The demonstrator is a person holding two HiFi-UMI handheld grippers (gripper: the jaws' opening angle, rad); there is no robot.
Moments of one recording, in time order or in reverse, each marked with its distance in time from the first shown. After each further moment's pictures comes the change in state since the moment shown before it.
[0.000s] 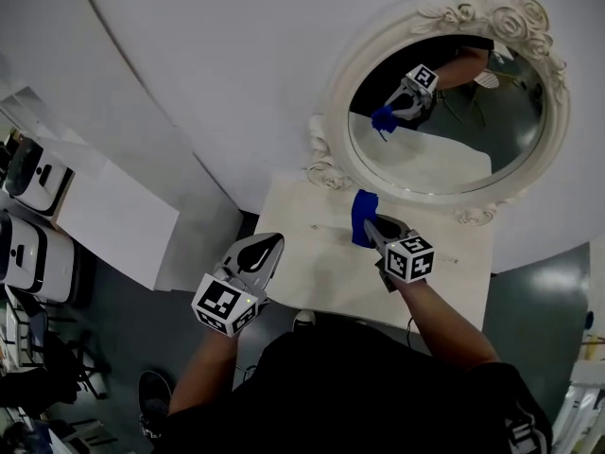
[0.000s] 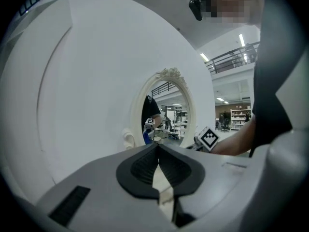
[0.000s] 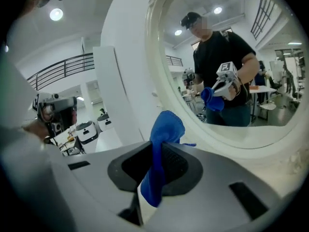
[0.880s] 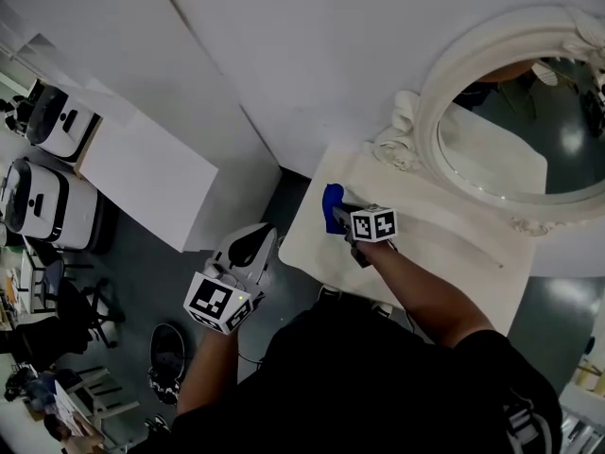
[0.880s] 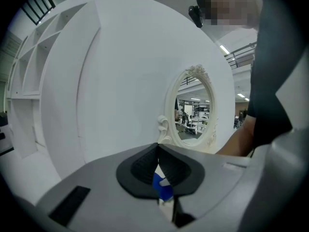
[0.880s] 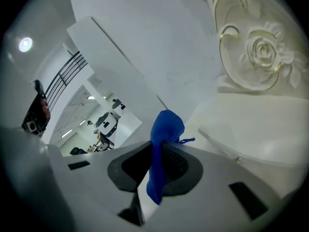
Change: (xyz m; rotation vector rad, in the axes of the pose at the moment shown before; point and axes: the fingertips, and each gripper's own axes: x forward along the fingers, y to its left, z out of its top) left arm -0.095 0.115 -0.066 -0.080 0.083 0.224; right arm 0.247 0.129 -0.149 0.230 0.372 0.277
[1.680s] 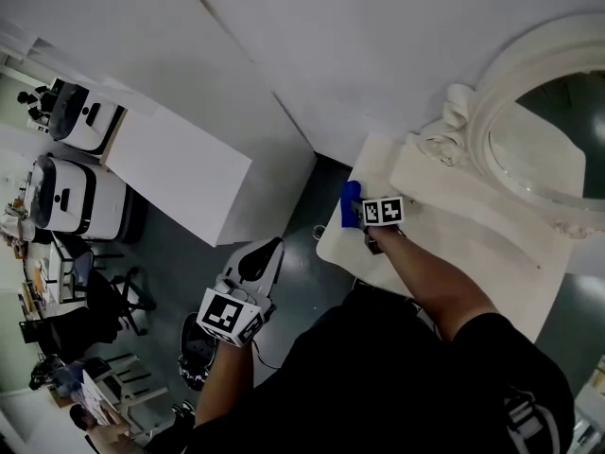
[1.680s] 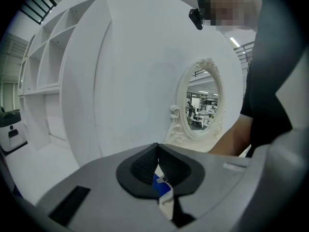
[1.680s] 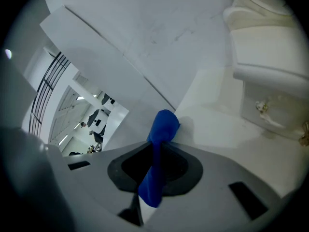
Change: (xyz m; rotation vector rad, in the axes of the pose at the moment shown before) left arm -0.044 0.052 -0.046 -0.037 0.106 0.088; right arm 0.129 -0.032 -0.052 0.124 0.114 -0.051
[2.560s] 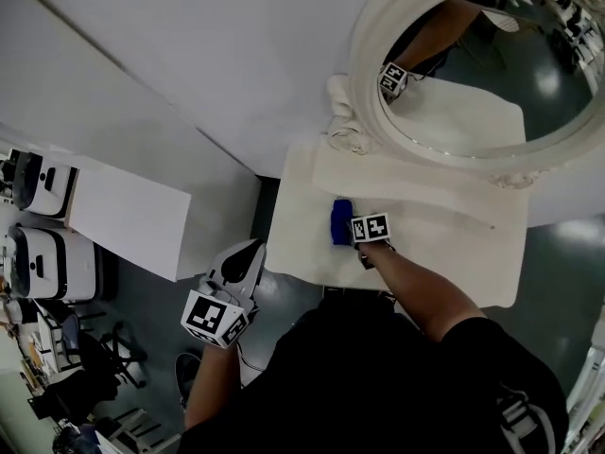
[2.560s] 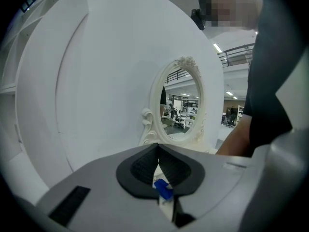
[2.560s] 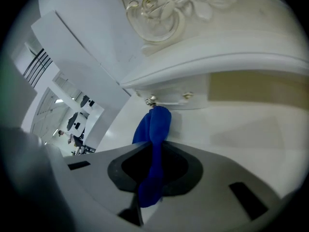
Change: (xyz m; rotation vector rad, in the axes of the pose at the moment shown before) left arm 0.063 -0.107 0.038 0.067 -0.031 -0.225; right arm -0.145 -0.128 -0.075 0.094 -0.028 -0.247
